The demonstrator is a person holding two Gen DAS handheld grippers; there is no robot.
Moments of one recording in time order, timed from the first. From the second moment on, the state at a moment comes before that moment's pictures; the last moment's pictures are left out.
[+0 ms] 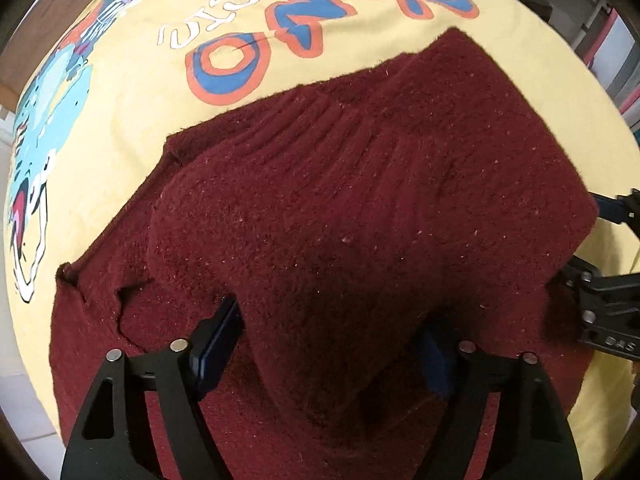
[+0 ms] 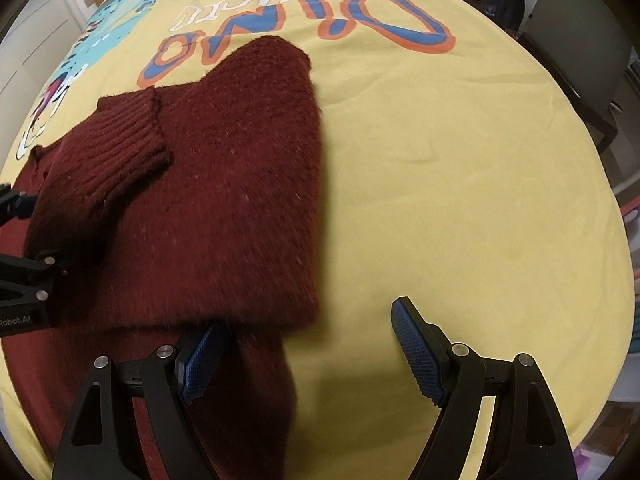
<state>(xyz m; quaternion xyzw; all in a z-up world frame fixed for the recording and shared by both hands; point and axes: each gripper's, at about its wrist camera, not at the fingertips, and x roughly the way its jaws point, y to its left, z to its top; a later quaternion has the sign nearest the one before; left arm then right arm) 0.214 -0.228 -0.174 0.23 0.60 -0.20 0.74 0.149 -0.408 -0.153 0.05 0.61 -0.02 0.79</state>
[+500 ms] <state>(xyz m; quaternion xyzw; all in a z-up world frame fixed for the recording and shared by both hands) 0.227 -0.107 -0.131 0.09 0.58 -0.14 0.79 0.170 -0.385 -0.137 0.10 0.60 0.01 0.80</state>
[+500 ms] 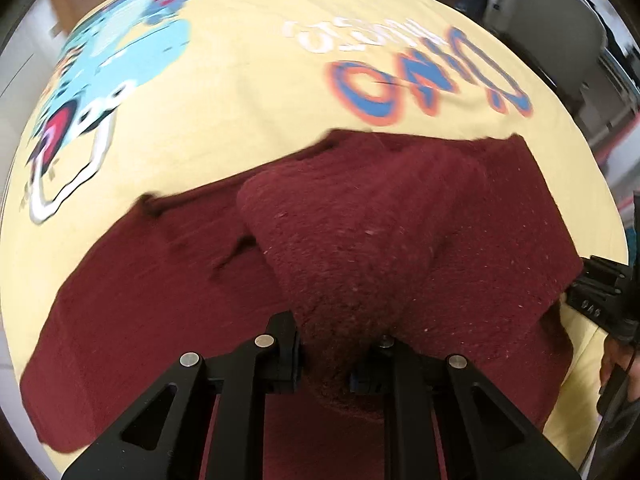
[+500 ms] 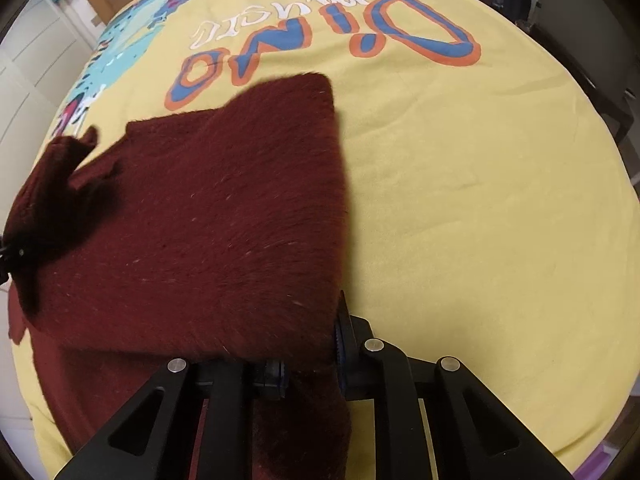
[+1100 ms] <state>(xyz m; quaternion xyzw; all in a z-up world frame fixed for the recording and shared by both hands) 0.191 -0.006 -0.158 -0.10 0.63 -0.09 0.77 0.175 -0.361 -0.151 0.07 0.62 0.03 0.78</state>
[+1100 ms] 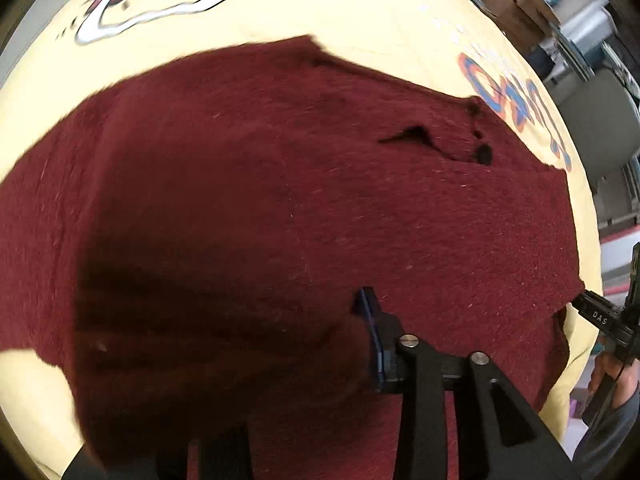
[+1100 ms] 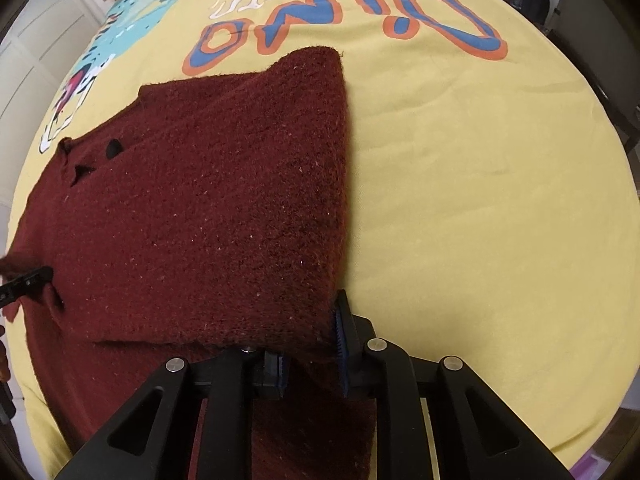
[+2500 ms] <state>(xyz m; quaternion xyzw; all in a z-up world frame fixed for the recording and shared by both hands) 0.221 0.001 -0.130 -0.02 0.60 -0.06 0.80 0.149 -0.408 -0.113 0.07 0.60 -0.02 0.80</state>
